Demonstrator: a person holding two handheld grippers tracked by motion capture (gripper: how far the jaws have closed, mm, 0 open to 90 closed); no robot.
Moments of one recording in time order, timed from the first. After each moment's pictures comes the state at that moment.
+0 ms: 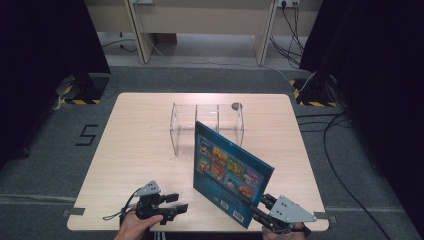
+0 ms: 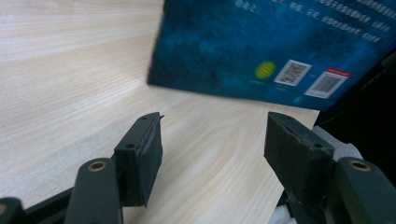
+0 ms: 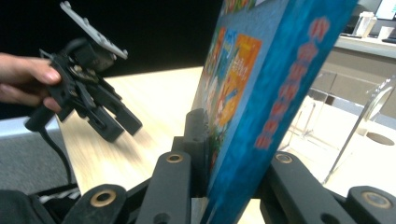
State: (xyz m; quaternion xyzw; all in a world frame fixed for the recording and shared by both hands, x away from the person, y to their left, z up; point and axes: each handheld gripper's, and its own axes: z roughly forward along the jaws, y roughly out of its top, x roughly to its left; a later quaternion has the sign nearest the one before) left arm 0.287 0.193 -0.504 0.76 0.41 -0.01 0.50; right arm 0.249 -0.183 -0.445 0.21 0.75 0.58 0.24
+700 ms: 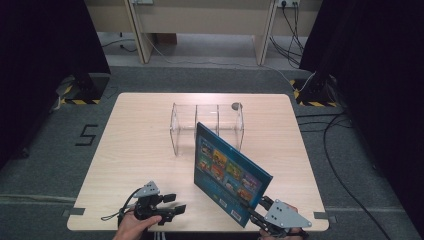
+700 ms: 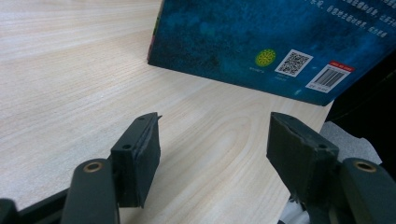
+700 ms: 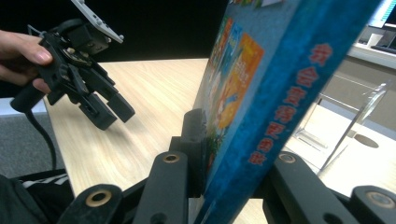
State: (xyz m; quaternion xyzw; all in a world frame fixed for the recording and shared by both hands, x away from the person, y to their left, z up) left arm 0.286 0.197 -0.506 0.77 0.41 0.01 0.49; right arm 0.242 -0.177 -0.446 0.20 0.76 0.56 0.26
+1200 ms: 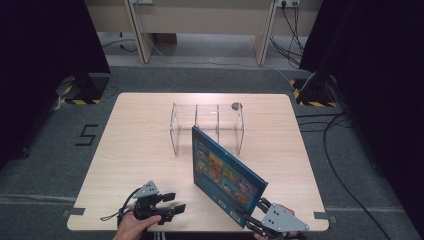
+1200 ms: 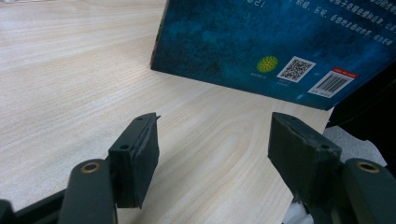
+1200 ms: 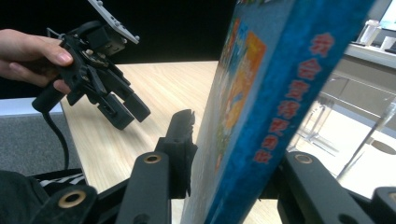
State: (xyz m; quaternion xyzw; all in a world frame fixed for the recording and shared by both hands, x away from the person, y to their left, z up) left arm 0.285 0.198 -0.505 0.77 0.41 0.01 0.50; right arm 0.235 -0.169 -0.448 0.19 0.76 0.57 0.25
